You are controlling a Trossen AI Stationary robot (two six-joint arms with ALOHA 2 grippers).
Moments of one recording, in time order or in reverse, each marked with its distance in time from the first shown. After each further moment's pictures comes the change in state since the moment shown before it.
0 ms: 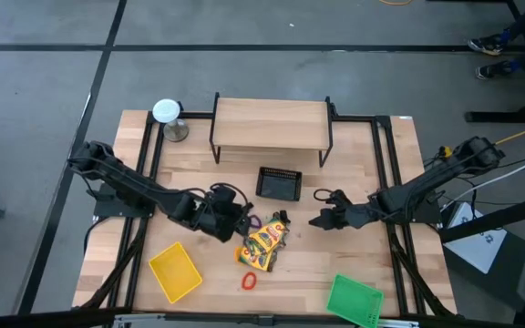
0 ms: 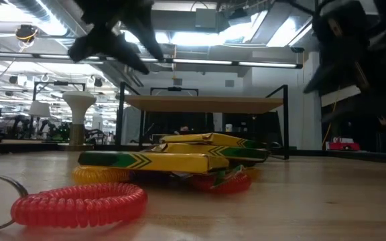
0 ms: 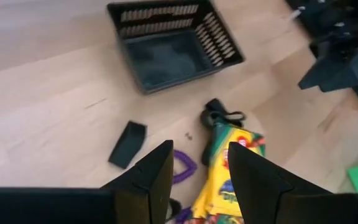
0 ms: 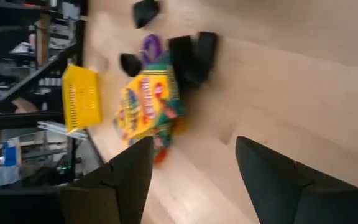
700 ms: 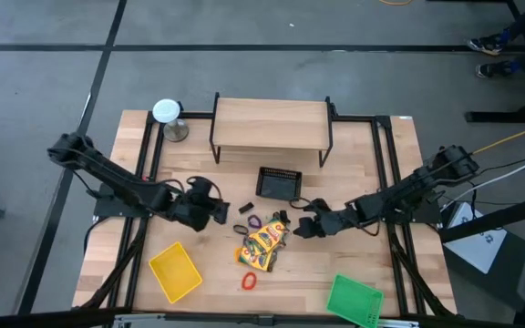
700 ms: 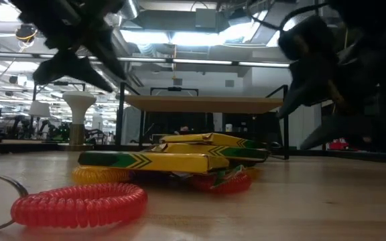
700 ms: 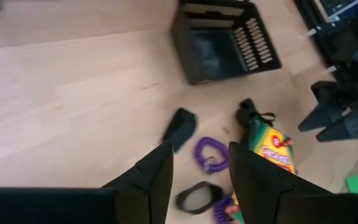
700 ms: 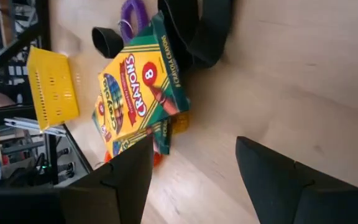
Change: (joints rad) left arm -0.012 -0.283 -0.347 0.114 -0.002 -0.127; right arm -0.056 0.367 0.178 0.121 -0.133 0.021
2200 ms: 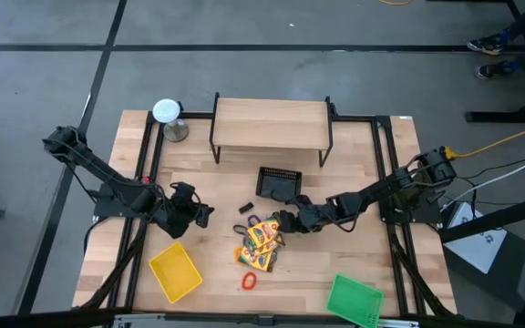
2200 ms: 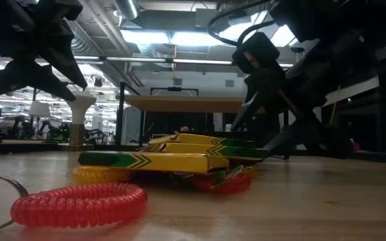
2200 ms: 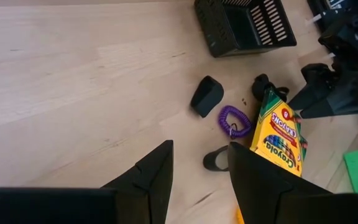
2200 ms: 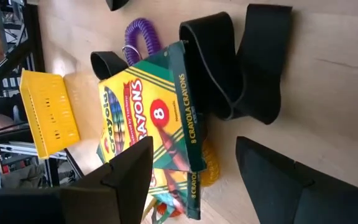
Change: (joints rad) left arm -0.145 -0.162 -0.150 -0.066 -0.034 -0.160; right arm -0.115 0.184 0.159 0.010 -0.093 -0.023
